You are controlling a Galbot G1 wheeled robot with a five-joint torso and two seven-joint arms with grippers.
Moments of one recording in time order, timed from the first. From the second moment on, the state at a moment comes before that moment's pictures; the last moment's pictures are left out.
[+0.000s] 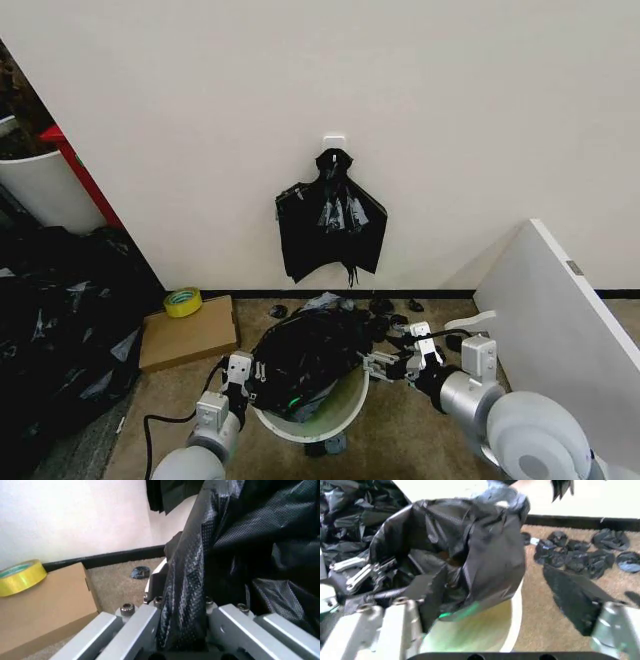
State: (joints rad) left arm 1.51 -0.95 -0.12 -2.12 -0.42 0.15 -0.40; right arm -1.37 0.79 0.23 2.41 1.12 -0.61 0.40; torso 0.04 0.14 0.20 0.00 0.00
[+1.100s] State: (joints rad) left arm 1.51 -0.95 -0.14 -2.14 -0.58 0.09 -0.37; right arm -1.44 0.76 0.39 2.27 1.15 -0.66 0.37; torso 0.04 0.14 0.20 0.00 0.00
